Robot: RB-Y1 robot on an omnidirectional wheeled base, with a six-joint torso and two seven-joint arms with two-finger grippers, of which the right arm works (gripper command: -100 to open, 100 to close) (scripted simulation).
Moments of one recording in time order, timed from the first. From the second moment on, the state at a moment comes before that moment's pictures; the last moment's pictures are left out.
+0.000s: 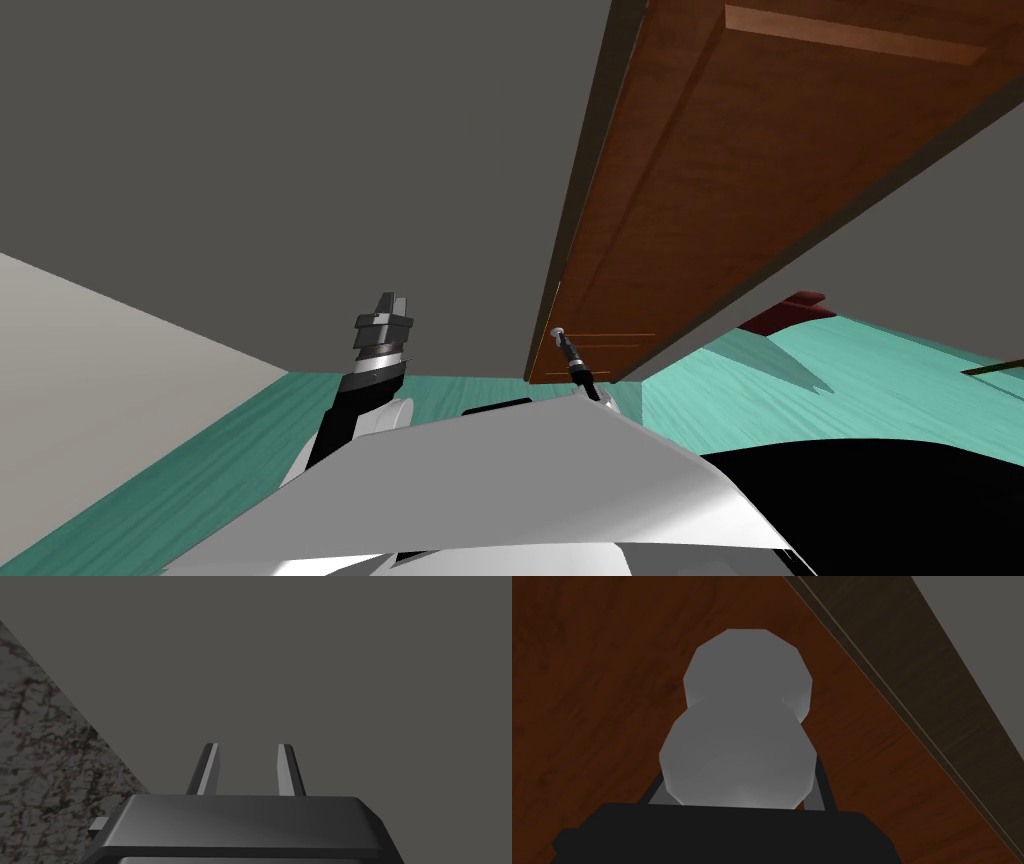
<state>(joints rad) -0.03 -0.24 -0.27 -0.64 0.18 -0.92 0.43</state>
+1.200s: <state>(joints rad) -0.05 -0.25 -0.26 -0.61 0.11 -0.92 0.17</state>
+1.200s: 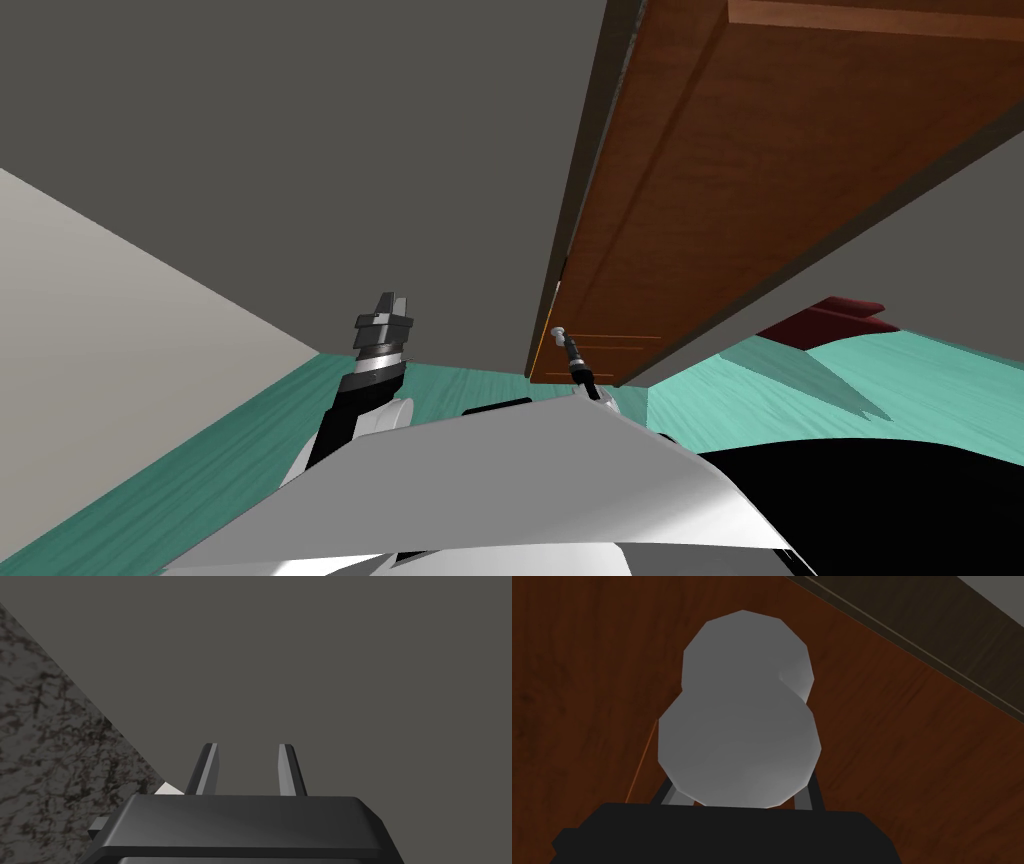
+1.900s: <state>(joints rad) -0.08 -0.25 -0.27 -0.57 0.07 -0.92 0.01</state>
